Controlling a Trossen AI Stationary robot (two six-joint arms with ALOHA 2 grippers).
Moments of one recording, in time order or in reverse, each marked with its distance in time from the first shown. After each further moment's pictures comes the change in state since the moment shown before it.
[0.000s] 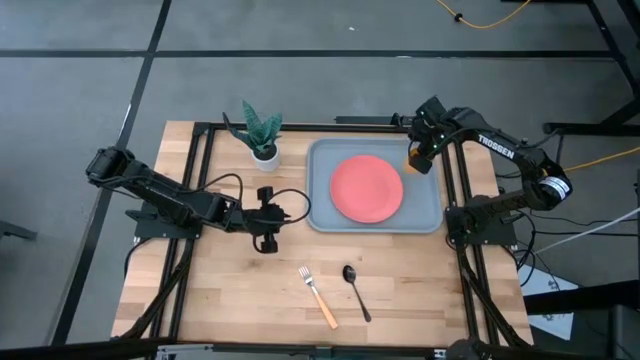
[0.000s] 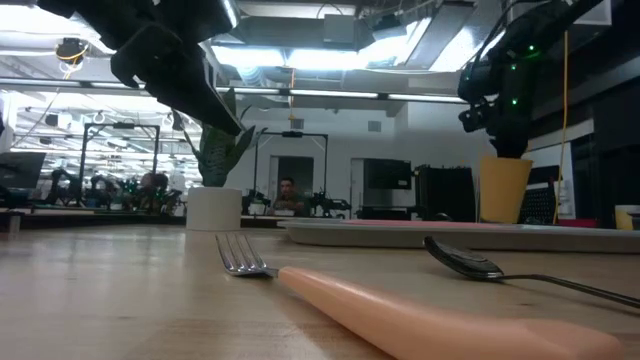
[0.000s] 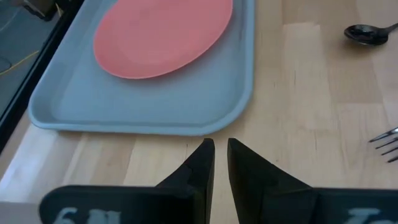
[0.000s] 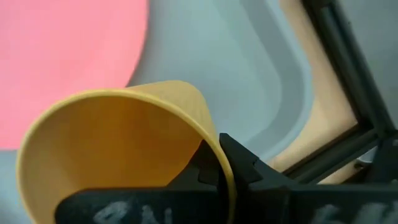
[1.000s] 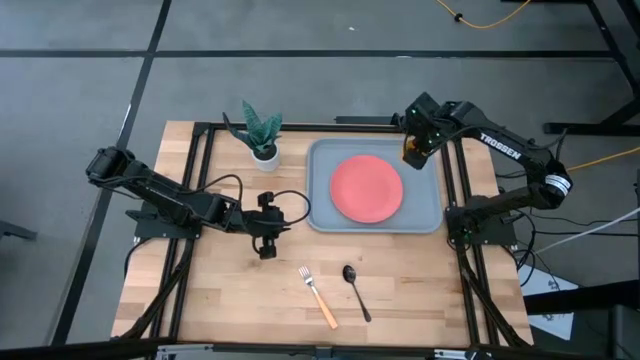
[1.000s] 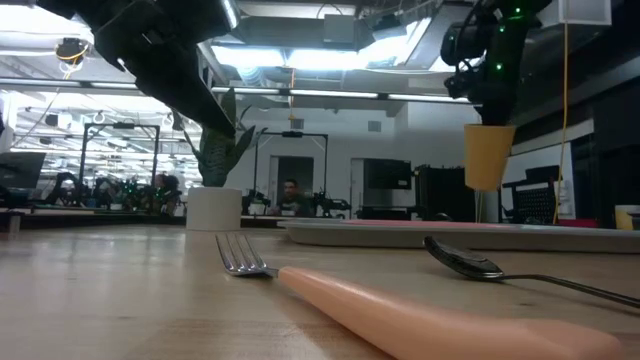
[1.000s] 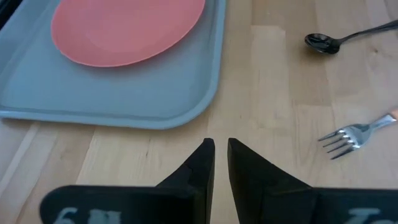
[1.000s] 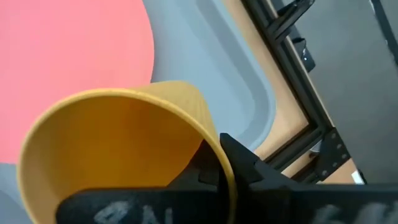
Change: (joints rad) left arm -0.013 0.000 0.000 0.000 0.112 -0.113; right arm 0.196 0.002 0.218 -0.186 0.156 0.183
